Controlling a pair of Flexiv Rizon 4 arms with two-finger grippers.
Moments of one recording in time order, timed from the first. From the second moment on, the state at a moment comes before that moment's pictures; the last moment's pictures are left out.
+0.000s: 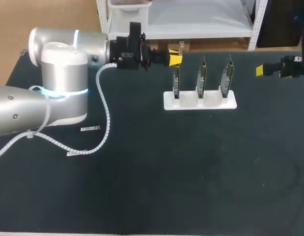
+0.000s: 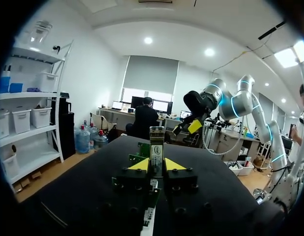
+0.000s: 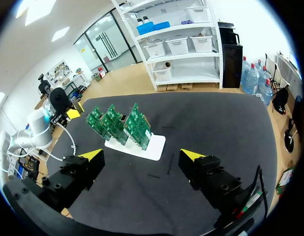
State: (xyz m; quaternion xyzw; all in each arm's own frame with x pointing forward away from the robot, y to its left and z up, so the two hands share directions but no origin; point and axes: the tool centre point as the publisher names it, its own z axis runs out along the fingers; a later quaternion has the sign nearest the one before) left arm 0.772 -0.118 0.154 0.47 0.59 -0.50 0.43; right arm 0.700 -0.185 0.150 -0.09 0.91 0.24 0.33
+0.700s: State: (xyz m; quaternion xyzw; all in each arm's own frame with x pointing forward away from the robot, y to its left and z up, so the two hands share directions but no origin) left arm 0.782 -0.115 0.148 0.47 0.60 -0.49 0.42; right arm 0.700 -0.185 0.150 -0.09 0.91 0.24 0.33
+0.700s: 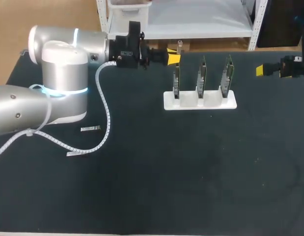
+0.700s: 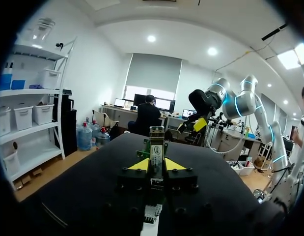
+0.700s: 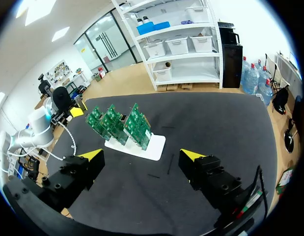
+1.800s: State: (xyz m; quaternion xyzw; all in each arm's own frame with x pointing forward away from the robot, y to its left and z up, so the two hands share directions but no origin) left arm 0.783 -0.113 0.148 0.48 0.59 -0.49 0.42; right arm 0.750 -0.172 0.194 -0.34 0.84 0.20 0.37
